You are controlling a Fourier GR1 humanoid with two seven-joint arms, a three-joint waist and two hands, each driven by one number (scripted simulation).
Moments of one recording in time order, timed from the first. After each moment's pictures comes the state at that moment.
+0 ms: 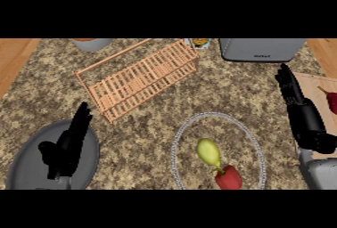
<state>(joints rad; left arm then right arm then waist) 0.03 0.25 -0.18 -1.50 0.14 0.24 0.00 -0.18 -0.44 0.17 -1.51 -0.13 -0.22 -0.22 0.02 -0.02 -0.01</state>
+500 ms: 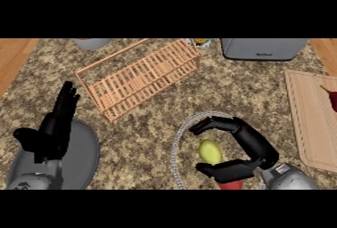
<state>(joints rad) -0.07 0.28 -0.11 -1.57 0.13 0.28 0.03 -0.23 -0.40 0.50 -1.64 -0.10 0.07 -0.17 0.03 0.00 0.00</state>
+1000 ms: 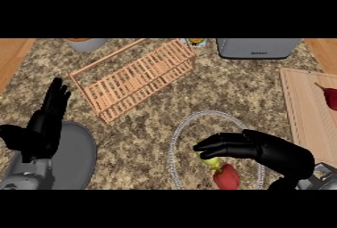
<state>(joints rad) -0.08 0.31 -0.07 -1.62 0.14 0.28 0.09 -0.28 -0.63 0.50 -1.83 -0.20 0.46 -0.20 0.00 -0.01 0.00</state>
